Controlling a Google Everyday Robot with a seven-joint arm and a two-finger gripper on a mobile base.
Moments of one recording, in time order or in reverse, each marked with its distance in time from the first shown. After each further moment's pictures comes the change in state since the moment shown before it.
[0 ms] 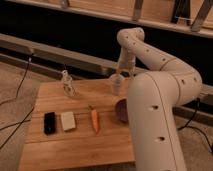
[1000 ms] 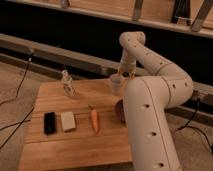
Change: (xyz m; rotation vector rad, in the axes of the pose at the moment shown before) arm -0.003 -0.011 0.020 -0.017 0.067 0.055
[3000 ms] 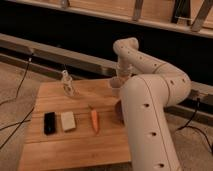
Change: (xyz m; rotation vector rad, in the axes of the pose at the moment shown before) arm 0.010 0.010 0.027 0.082 -0.034 -0.156
